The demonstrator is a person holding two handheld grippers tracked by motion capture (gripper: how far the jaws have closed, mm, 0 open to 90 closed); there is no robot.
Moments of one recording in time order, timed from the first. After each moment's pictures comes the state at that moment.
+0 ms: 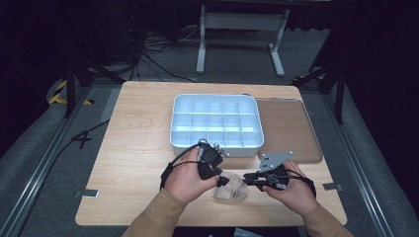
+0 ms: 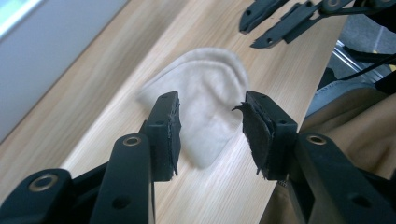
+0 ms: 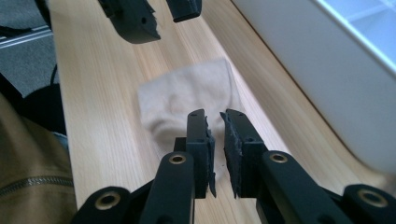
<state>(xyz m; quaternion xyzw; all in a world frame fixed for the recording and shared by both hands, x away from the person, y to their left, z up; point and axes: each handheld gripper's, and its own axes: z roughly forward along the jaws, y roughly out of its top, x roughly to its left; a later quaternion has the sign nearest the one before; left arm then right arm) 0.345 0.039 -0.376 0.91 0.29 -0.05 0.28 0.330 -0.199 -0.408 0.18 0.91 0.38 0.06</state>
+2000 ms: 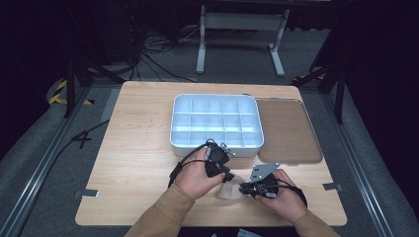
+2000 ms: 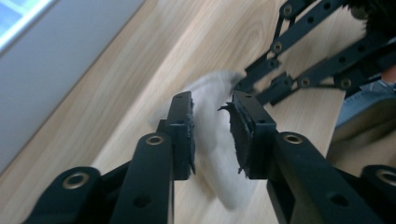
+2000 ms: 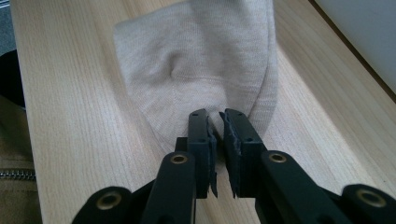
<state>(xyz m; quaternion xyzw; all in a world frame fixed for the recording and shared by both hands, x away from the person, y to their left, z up) 0.362 0.011 -0.404 0.92 0.27 -0.03 0.30 0.324 -0.189 -0.454 0.18 0.93 0.32 0.06</state>
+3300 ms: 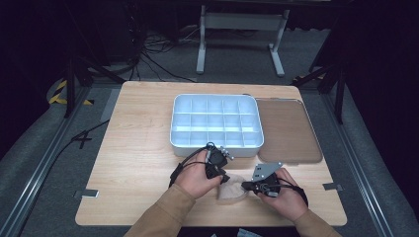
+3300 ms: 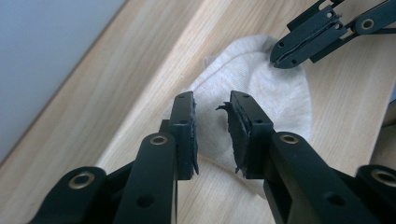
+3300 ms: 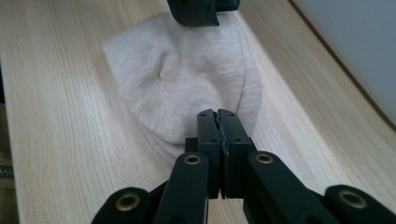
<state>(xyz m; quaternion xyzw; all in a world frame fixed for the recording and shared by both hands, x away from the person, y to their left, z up) 0.367 0.019 -0.421 0.93 0.27 -0.02 0.26 0.327 -0.196 -0.452 0.18 0.92 0.33 0.09</state>
